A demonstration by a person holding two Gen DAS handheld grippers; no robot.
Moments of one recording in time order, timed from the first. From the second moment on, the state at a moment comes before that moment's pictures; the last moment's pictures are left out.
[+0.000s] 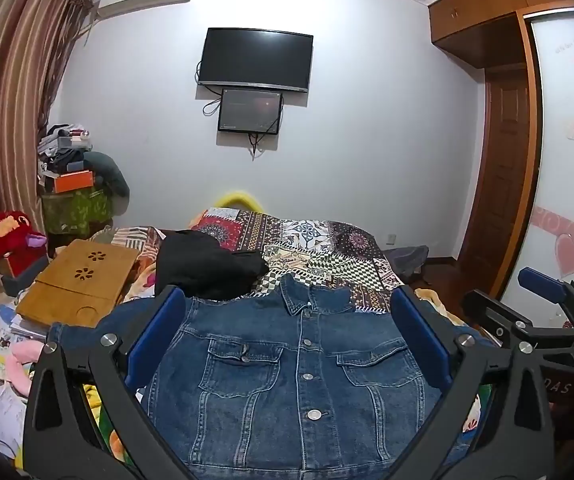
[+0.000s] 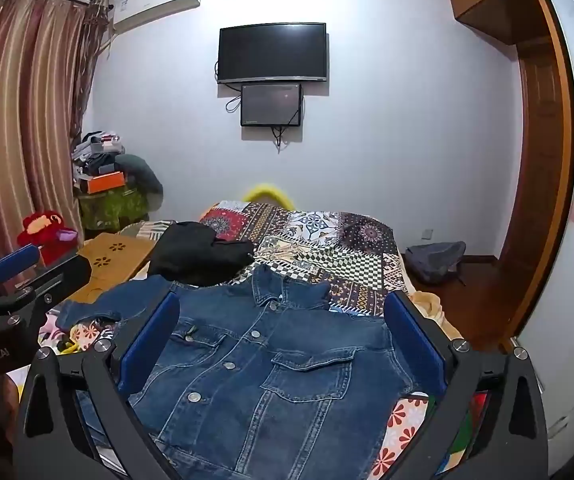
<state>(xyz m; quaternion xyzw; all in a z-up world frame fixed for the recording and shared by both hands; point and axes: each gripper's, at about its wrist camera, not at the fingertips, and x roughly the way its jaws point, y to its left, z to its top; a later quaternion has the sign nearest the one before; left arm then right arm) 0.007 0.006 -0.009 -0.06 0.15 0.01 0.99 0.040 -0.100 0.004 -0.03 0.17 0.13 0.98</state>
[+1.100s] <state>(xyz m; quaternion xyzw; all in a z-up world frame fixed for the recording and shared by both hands) 0.006 0.011 -0.006 -0.06 0.15 0.02 0.99 0.039 -0.097 0.001 -0.03 0.17 0.13 0.98</state>
